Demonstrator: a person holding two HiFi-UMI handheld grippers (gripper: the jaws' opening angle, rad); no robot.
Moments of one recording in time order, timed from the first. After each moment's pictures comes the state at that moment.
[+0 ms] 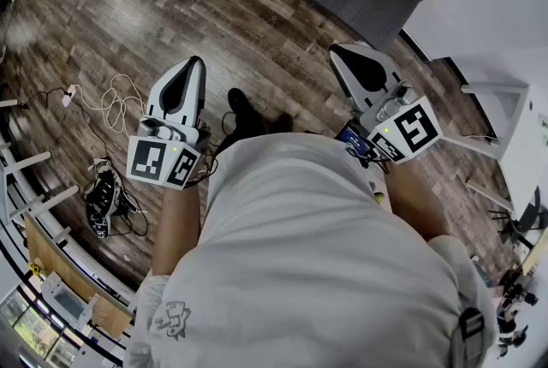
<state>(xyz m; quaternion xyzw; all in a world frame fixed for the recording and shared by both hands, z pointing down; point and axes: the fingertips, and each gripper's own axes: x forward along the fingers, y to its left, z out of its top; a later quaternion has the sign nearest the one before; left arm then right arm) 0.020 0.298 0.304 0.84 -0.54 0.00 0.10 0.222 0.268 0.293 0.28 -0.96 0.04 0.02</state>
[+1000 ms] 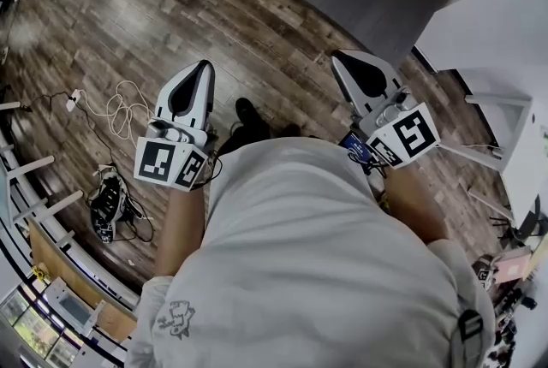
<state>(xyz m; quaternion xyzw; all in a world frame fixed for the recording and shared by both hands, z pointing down) -0.013 0.251 0.312 0.84 -0.53 0.00 0.10 0.181 0.222 0.299 0.29 -0.96 0.04 0.03</state>
